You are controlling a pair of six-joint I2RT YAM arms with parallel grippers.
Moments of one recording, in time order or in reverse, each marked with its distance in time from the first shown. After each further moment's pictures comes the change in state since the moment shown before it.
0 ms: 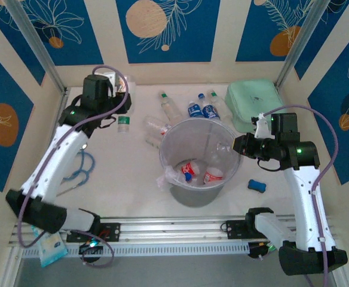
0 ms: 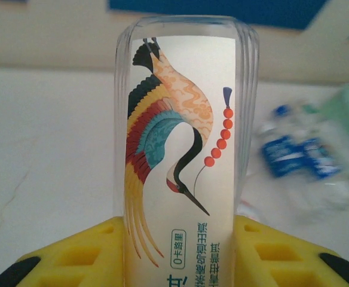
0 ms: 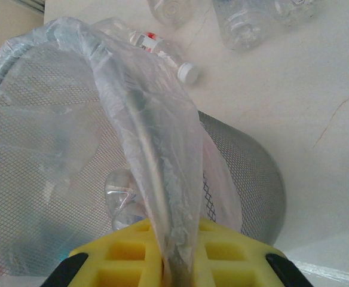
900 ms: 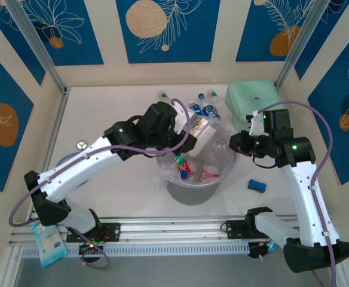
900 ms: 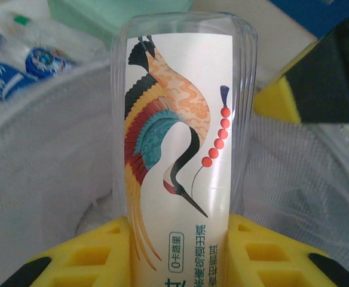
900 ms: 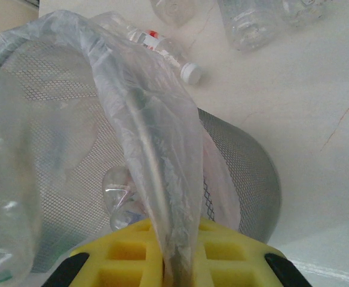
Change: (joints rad) left arm -0.607 0.140 0.084 -0.064 0.125 0.022; right arm 0.104 0.037 0.022 0.035 0.075 0.068
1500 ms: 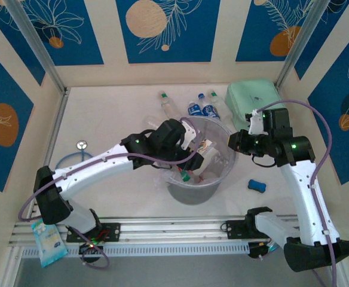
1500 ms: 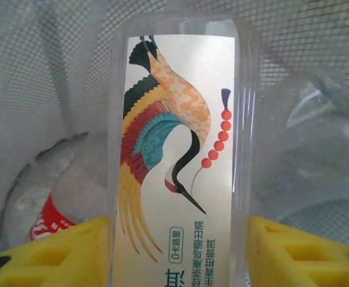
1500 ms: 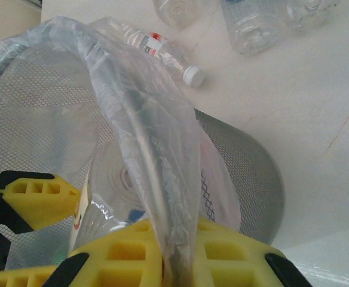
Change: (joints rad) left arm -0.025 0.023 -0.229 0.165 0.121 -0.085; right arm 0.007 0.008 0.002 0.015 0.000 -0.001
